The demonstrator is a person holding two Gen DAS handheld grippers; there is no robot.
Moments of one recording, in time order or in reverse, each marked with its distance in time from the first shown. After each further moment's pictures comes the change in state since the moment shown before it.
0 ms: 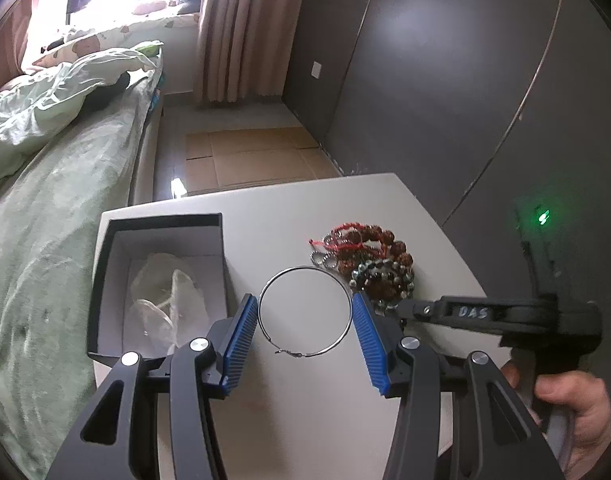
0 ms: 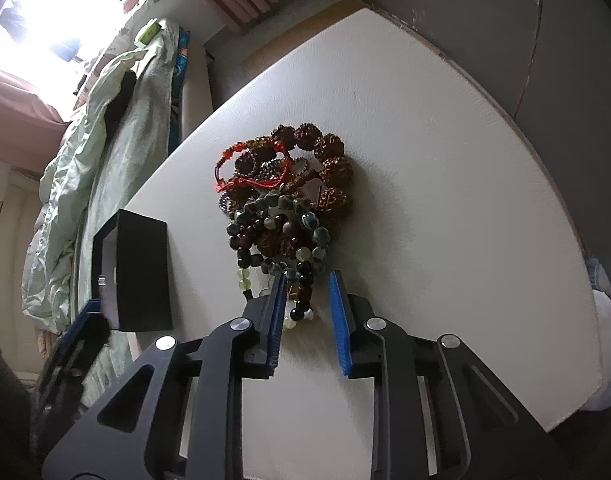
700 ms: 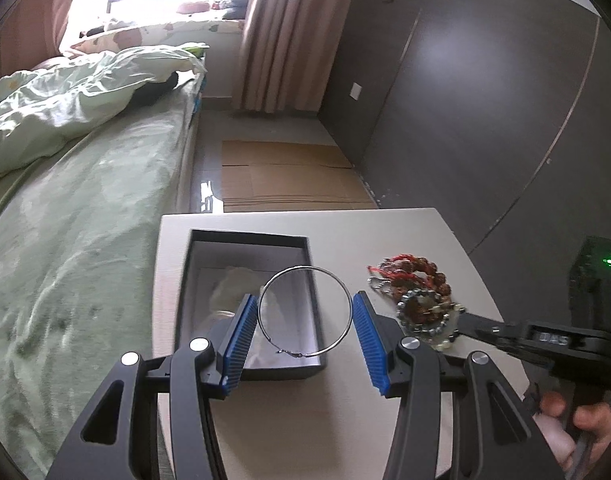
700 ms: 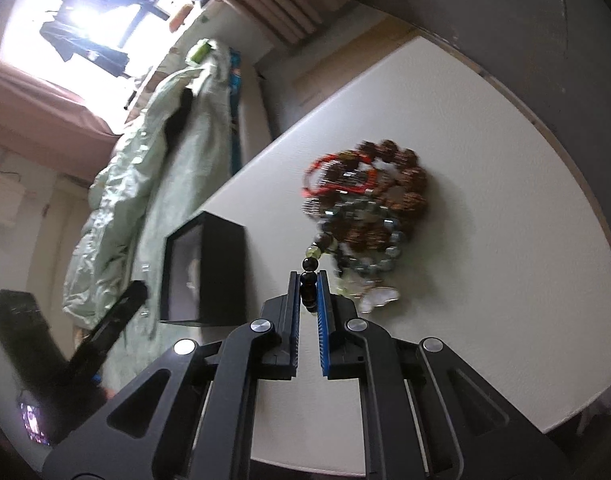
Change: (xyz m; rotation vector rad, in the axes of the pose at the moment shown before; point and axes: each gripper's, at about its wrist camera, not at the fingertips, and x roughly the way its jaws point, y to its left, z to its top) left arm -0.028 0.060 0.008 -0.105 -0.051 0.072; right arm -0.043 0.029 -0.019 -0.040 -0.106 0.226
